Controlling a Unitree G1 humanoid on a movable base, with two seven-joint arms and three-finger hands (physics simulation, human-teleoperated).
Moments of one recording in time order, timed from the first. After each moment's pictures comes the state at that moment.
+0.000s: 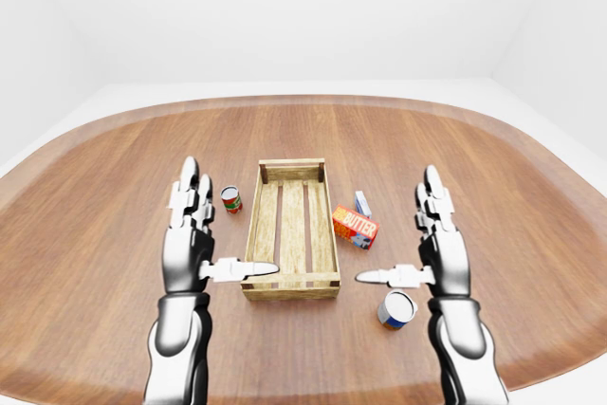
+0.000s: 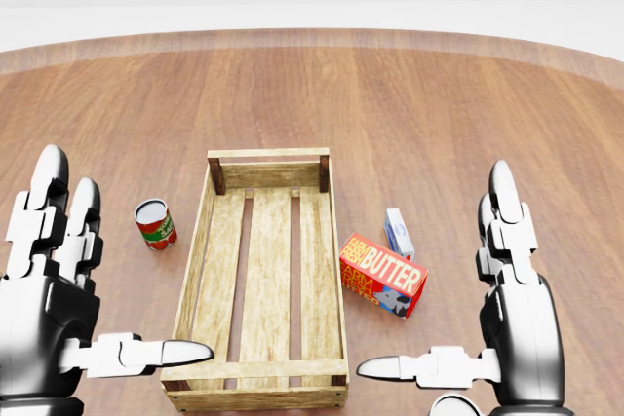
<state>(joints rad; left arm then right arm) 0.15 0.00 0.06 -0.43 -0.04 -0.05 -0.07 0.23 0.00 0.04 -0.47 -0.16 -0.01 -0.04</state>
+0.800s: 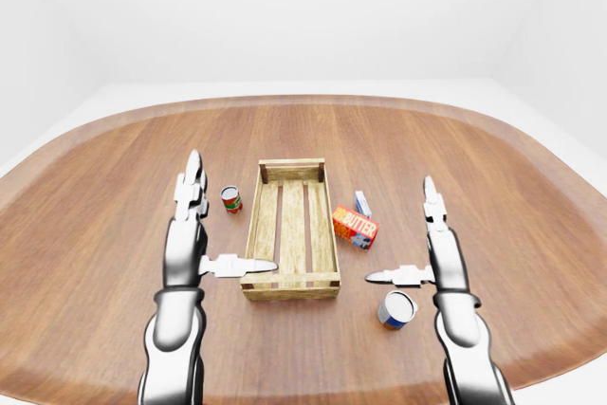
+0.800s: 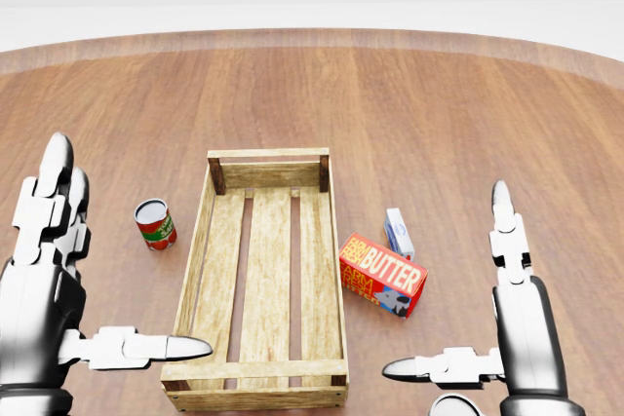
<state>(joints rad) 0.13 0.03 0.07 -0.47 0.13 0.02 -0.06 0.20 -0.02 -0.02 -0.38 -0.42 0.08 -0.03</state>
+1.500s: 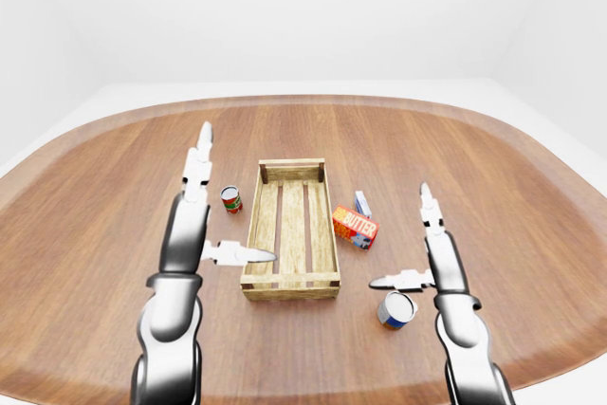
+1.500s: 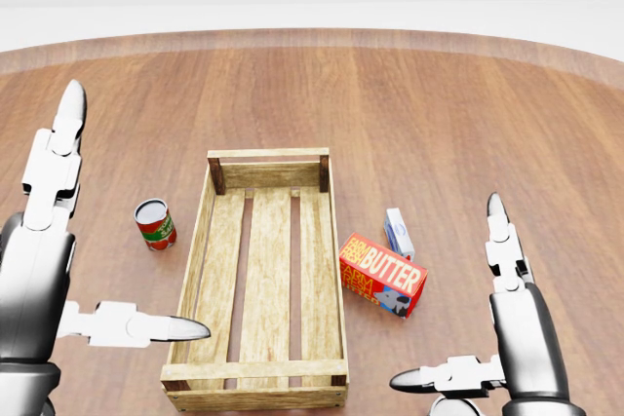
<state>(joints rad) 0.03 0.05 0.05 -0.60 0.44 0.09 -0.16 0.20 -0.02 -0.04 -0.35 -0.49 0.09 0.00</state>
